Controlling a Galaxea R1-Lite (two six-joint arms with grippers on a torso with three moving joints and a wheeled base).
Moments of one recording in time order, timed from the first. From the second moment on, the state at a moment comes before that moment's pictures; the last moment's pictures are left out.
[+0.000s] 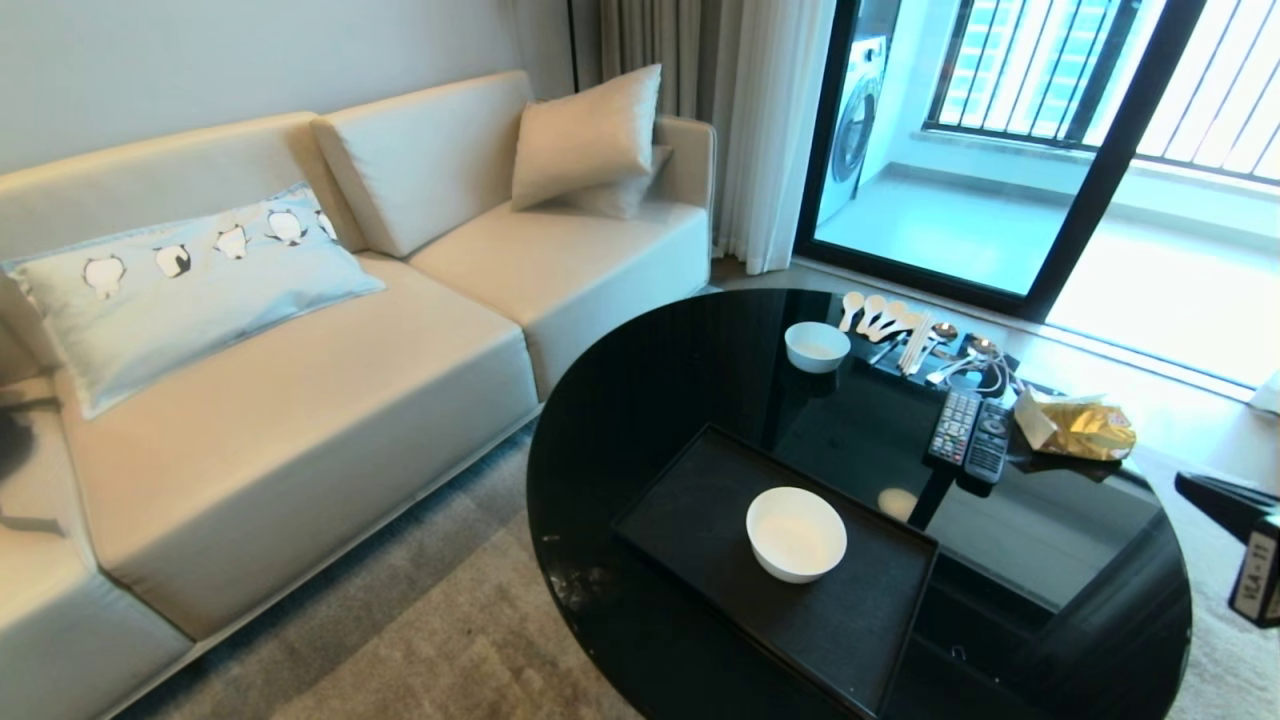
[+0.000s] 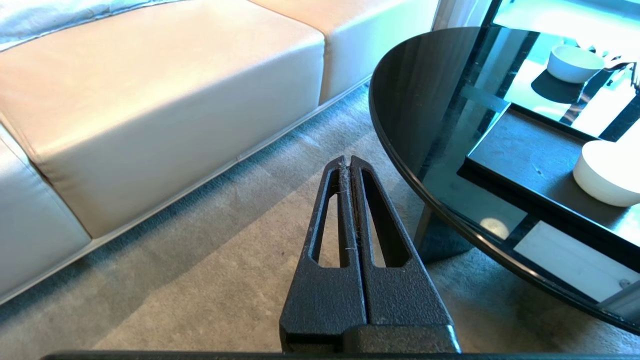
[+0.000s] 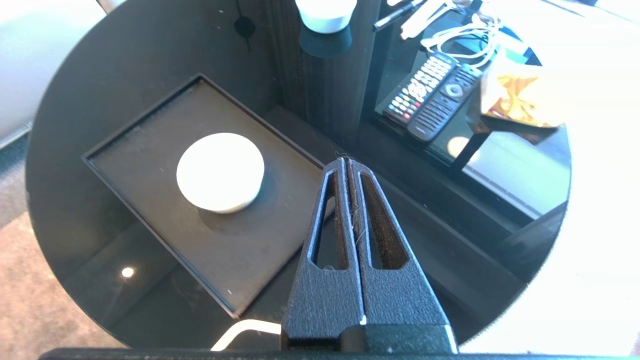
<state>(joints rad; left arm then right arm) 0.00 0.00 0.00 -0.01 0.01 -0.10 0.40 0.93 -0.45 -0.24 -0.36 0.07</state>
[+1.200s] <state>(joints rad) 0.00 0.00 0.00 -0.01 0.01 -0.10 0.03 0.43 0.00 -0.29 -0.16 -0.07</state>
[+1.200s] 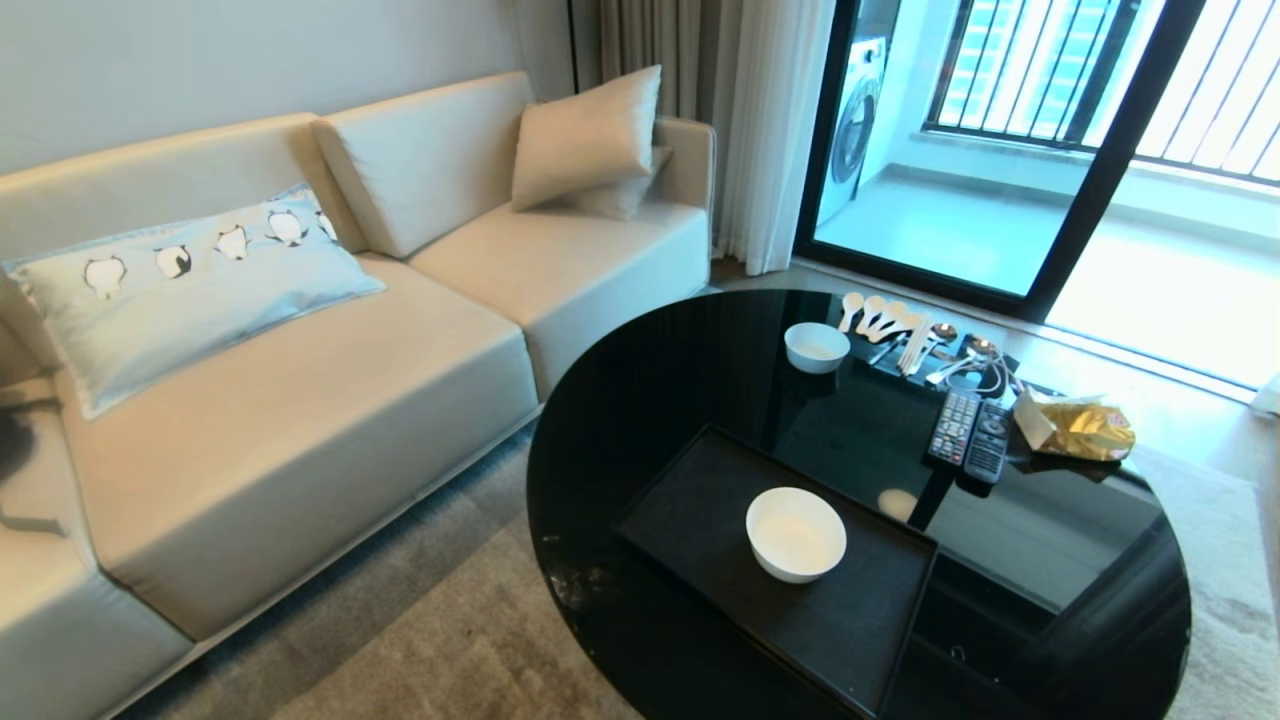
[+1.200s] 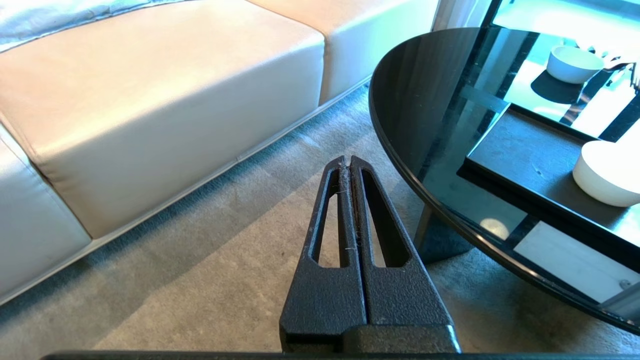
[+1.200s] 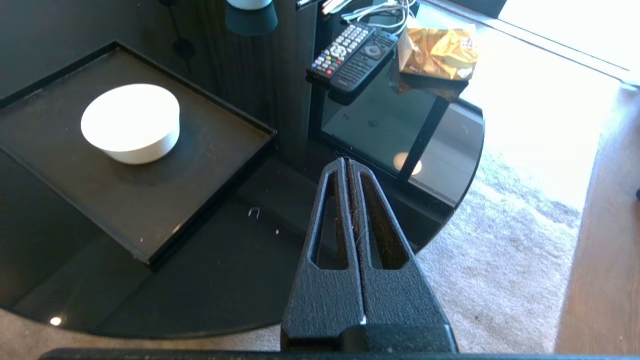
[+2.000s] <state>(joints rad) 0.00 0.00 0.00 -0.01 0.01 -0.10 -0.01 0.11 0.00 -0.02 0.01 -0.11</state>
